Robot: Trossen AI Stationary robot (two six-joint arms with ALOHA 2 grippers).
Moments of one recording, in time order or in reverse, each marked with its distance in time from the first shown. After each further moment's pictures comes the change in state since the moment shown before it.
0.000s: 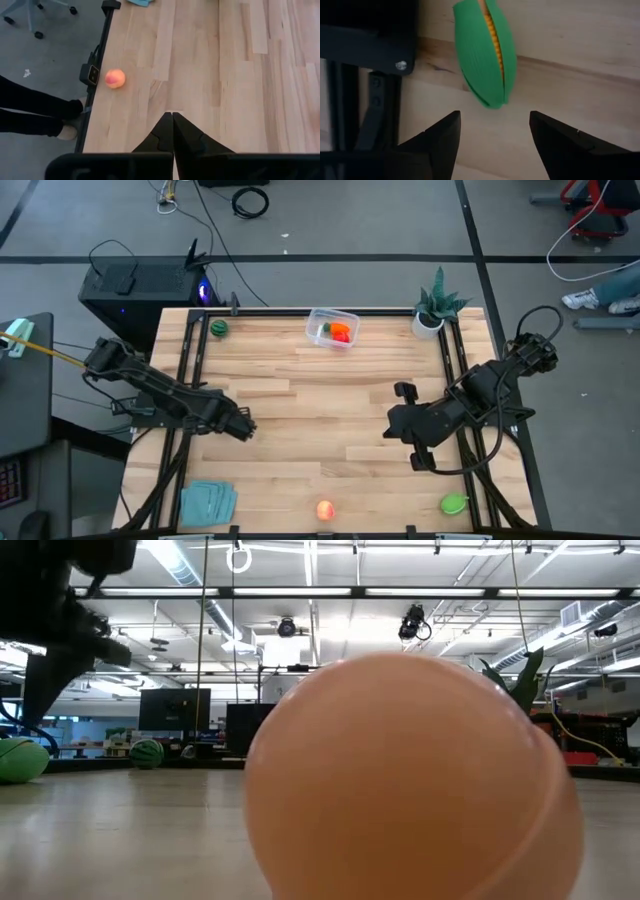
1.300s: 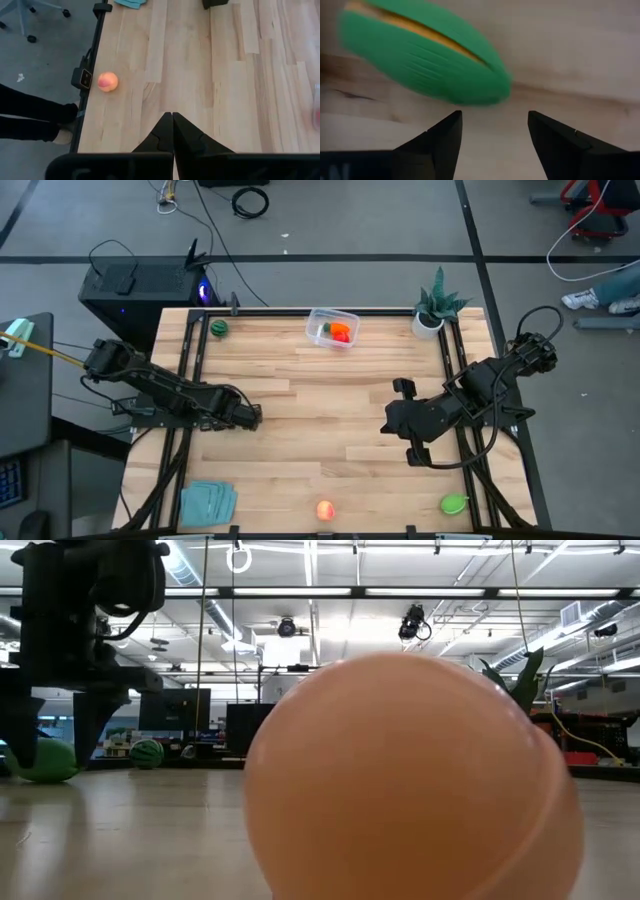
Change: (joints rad) left arm 0.122 0.003 -0.149 0.351 -0.043 0.159; right arm -0.024 0.000 0.000 0.000 0.011 -0.003
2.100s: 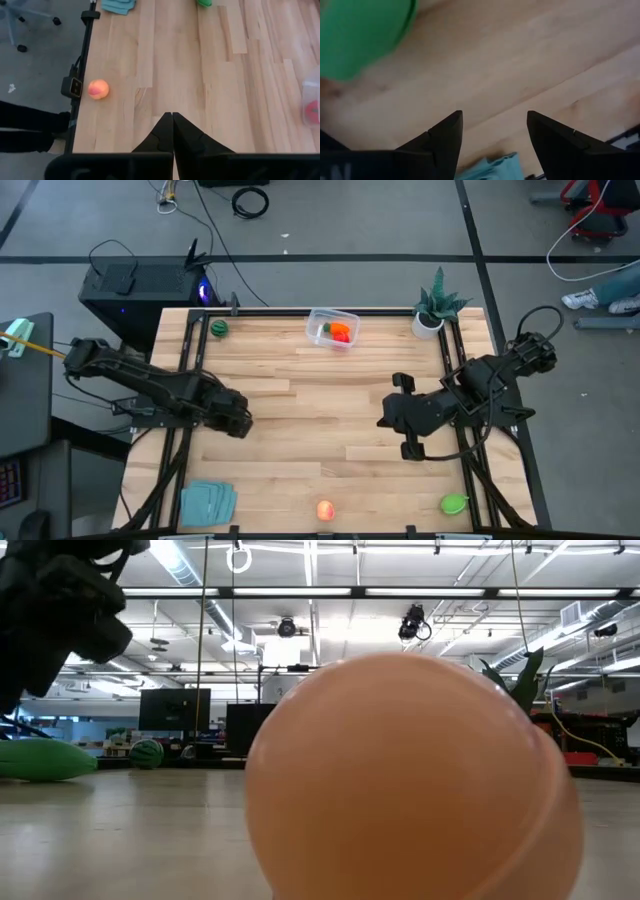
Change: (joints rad) left arm 0.024 -0.281 0.000 -0.032 0.255 0.566; right arm -0.031 0.000 0.000 0.005 0.026 0.021
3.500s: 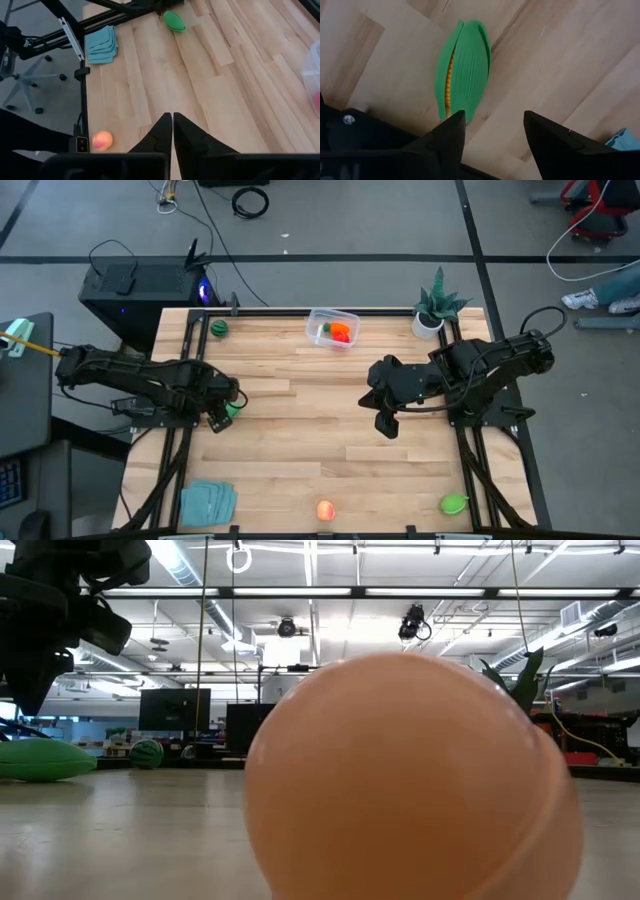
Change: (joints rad) left arm 0.181 -0.099 0.000 -0.285 -0.090 0.746; right arm -0.176 0.000 0.000 0.142 -0.045 0.137
